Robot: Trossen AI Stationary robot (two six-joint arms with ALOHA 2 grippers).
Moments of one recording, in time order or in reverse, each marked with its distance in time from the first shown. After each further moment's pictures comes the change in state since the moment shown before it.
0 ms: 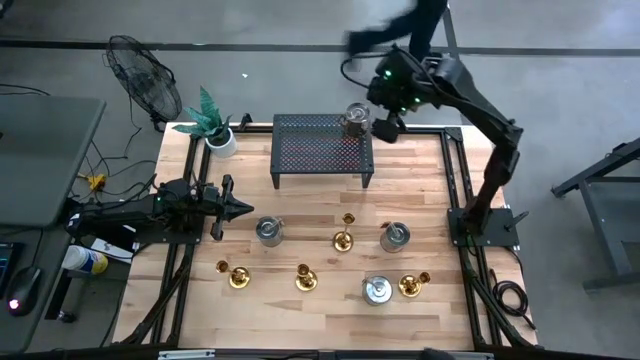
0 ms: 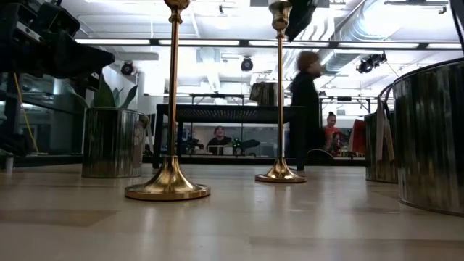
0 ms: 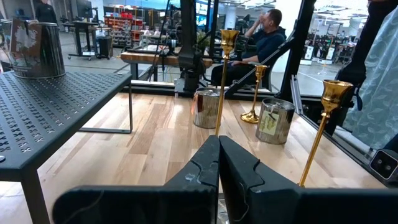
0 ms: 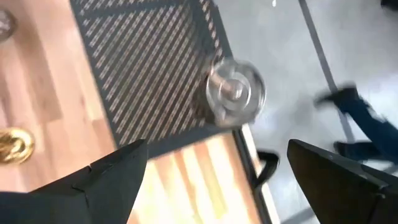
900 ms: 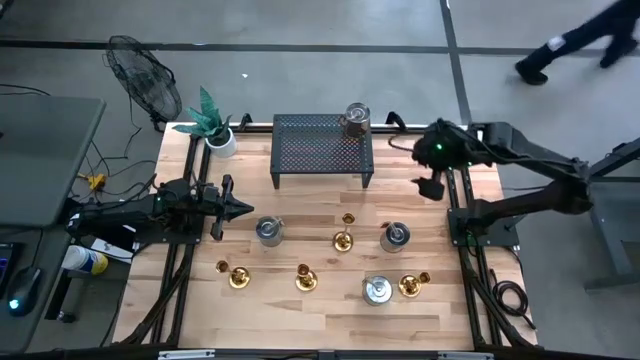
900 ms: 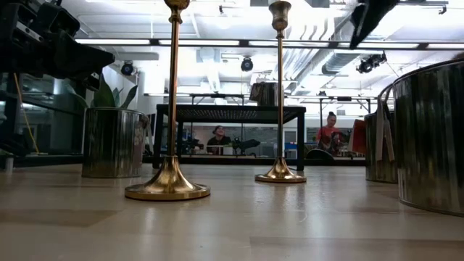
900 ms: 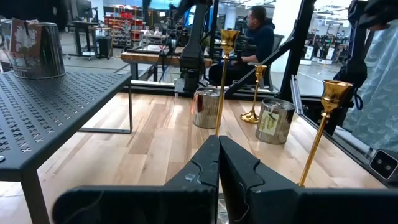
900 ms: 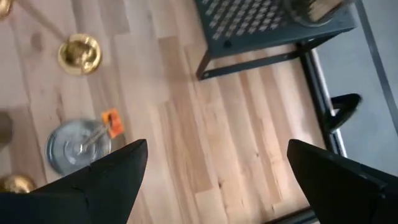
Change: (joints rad) left arm 0.000 0.000 0.000 0.000 0.000 0.000; right arm 0.255 -0.661 -0.910 0.191 0.002 0.190
